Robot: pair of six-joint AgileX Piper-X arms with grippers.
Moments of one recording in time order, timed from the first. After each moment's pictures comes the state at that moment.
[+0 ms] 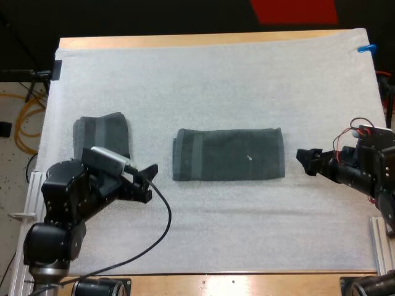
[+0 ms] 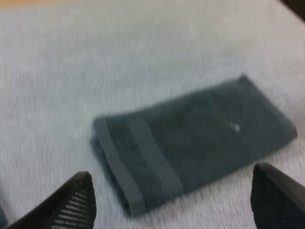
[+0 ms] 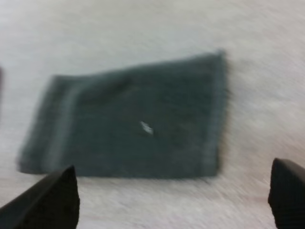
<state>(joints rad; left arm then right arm) -0.09 0.66 -0.71 0.76 0.46 -1.77 0.25 0.90 -0.76 0.75 -0.21 -1.46</state>
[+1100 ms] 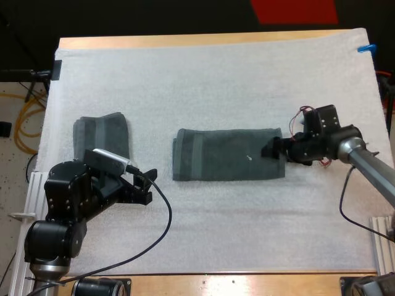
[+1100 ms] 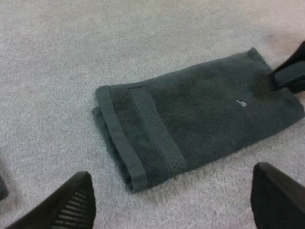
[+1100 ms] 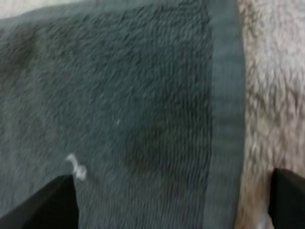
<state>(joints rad) -0.09 0.67 -0.71 0.80 0.44 -1.77 0.25 1.70 -0.93 0.51 -0.44 -1.48</state>
